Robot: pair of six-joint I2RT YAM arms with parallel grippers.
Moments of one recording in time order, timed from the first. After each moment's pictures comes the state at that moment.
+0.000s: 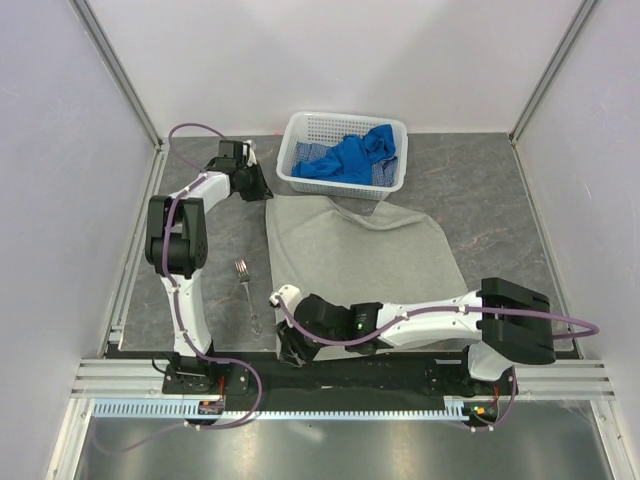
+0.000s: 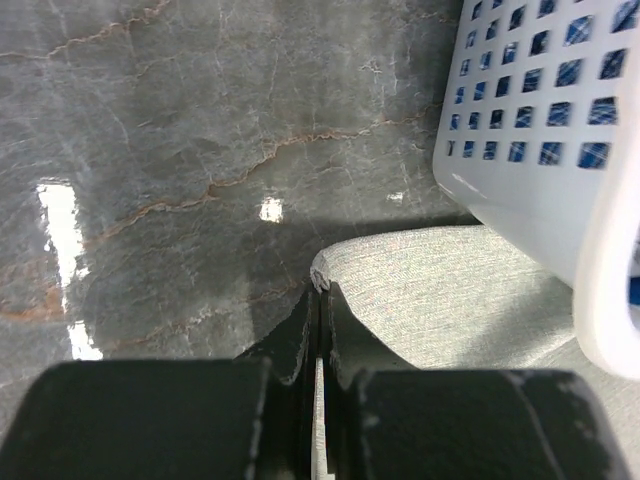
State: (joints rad) left arm -0.10 2.13 1.54 -0.29 0.30 -0.34; right arm 1.38 1.60 0.90 0.04 -0.06 0.57
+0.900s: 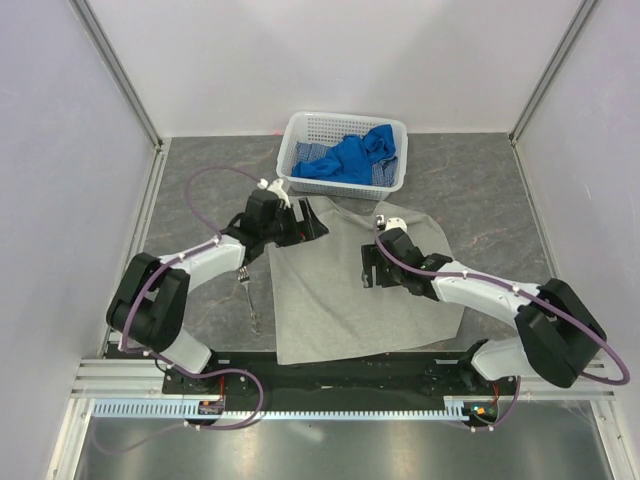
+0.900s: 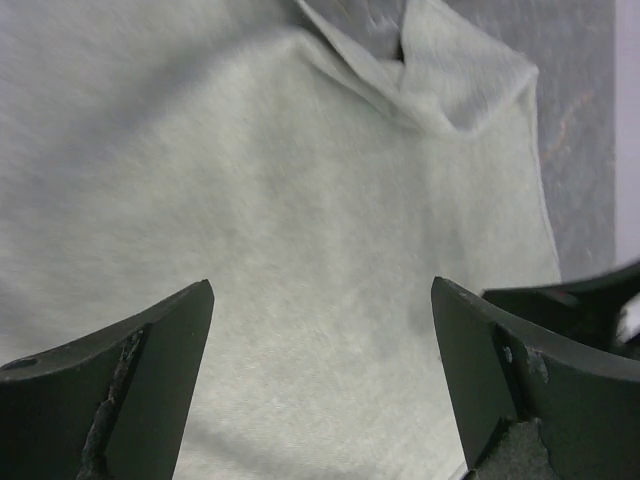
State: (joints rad) left arm -0.44 1.56 0.86 0.10 0.25 -0.62; right arm 0.71 1.35 0.70 -0.22 0.19 0.51
